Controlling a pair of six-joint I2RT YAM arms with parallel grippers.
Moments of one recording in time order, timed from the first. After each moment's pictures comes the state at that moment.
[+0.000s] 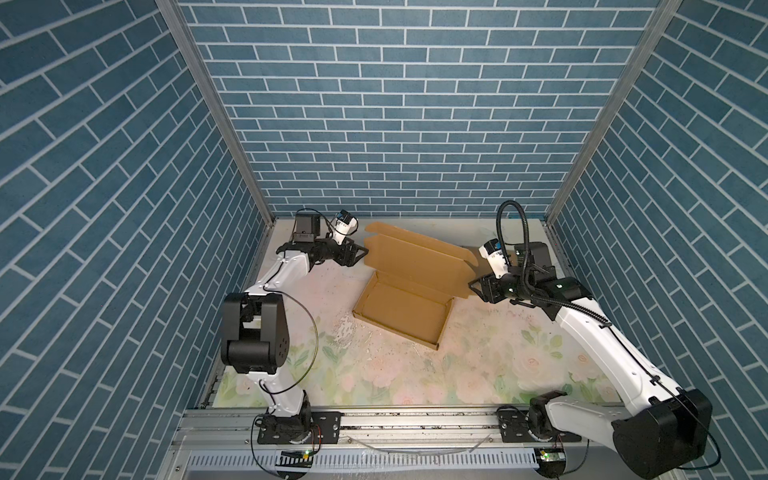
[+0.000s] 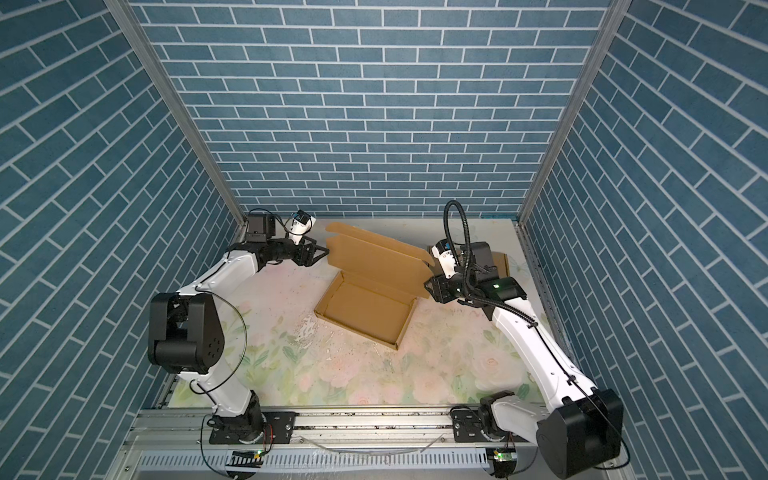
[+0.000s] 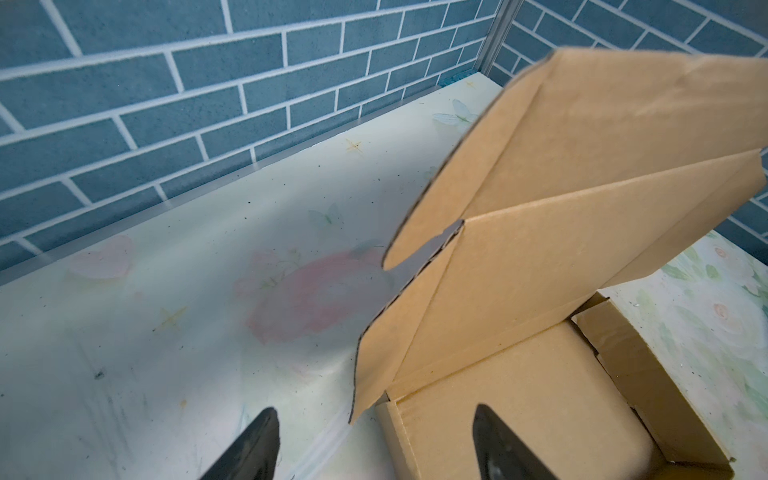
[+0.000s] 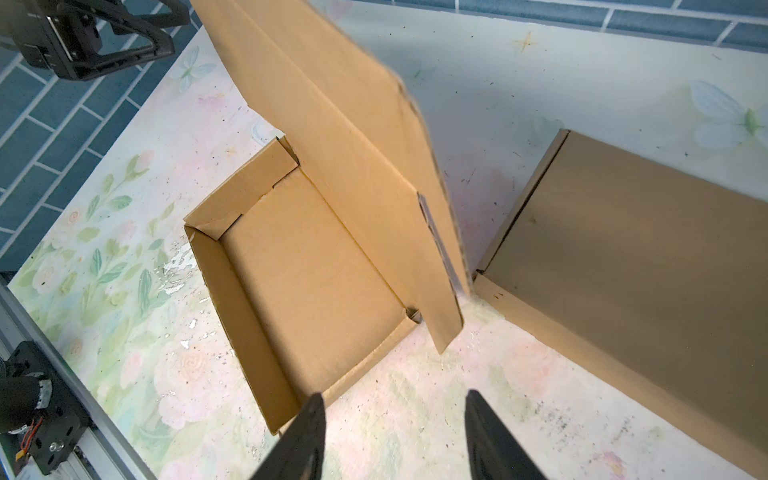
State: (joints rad) left arm -0.05 1.75 1.31 -0.30 0.73 0.33; right arm 0.35 1.18 1.02 -0.64 -0.36 -0.02
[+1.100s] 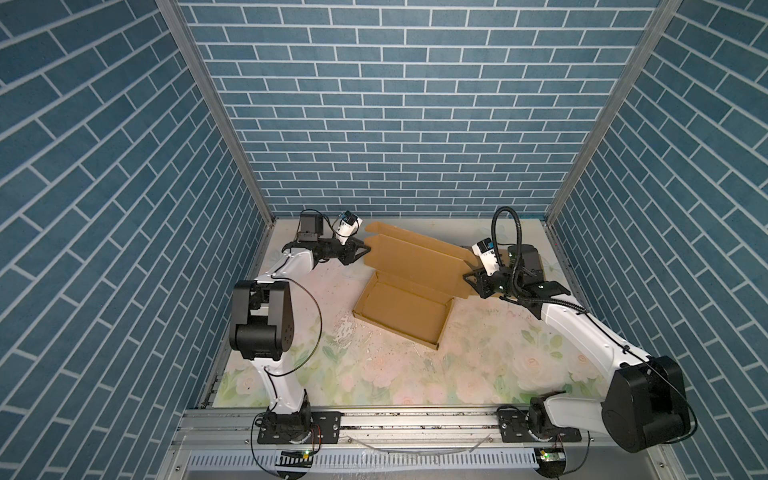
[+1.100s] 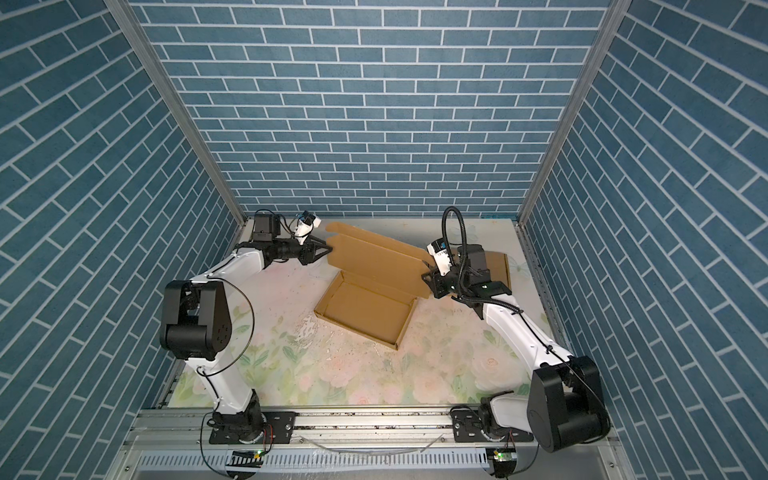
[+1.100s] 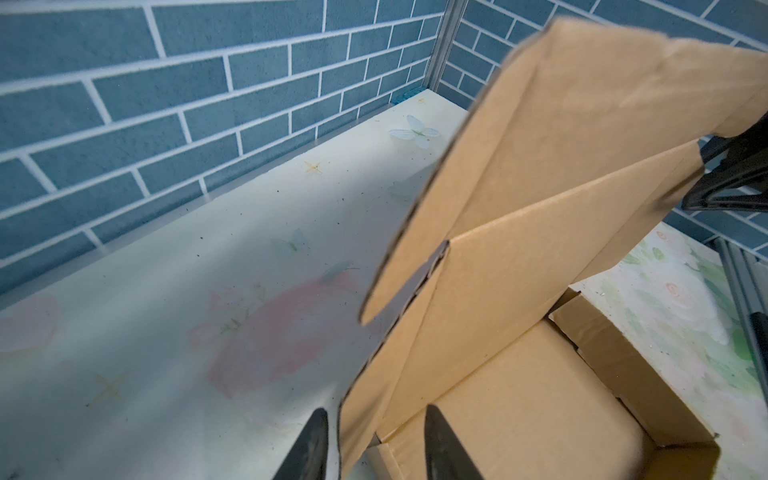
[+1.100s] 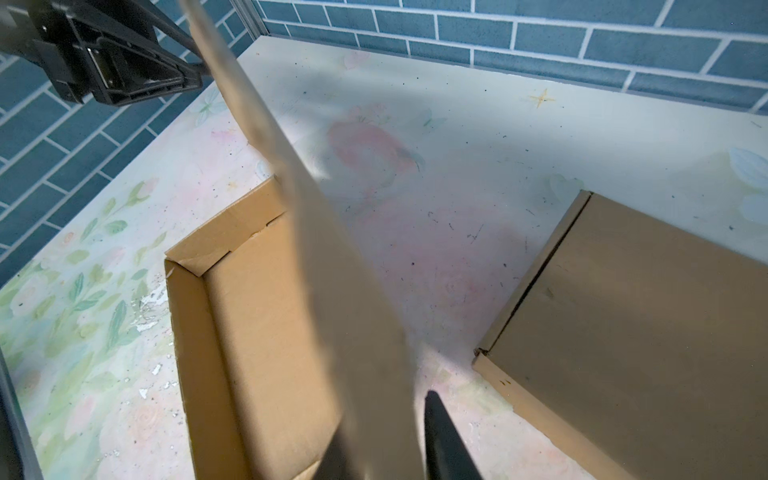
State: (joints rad) left arm -0.05 1.85 1.34 -0.21 0.88 0.37; right arm 0.31 1.30 0.90 -0.26 -0.45 -0.06
